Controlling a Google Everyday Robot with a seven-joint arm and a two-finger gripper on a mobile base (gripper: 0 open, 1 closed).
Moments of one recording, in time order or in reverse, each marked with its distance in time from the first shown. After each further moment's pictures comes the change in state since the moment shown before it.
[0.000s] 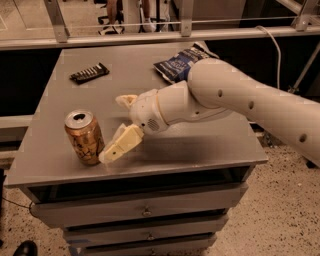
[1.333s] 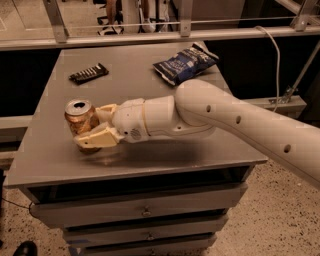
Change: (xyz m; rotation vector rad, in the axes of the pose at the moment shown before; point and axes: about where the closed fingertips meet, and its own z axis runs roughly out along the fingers) arm -0.028 0.012 0.039 -0.002 -0.207 -0.009
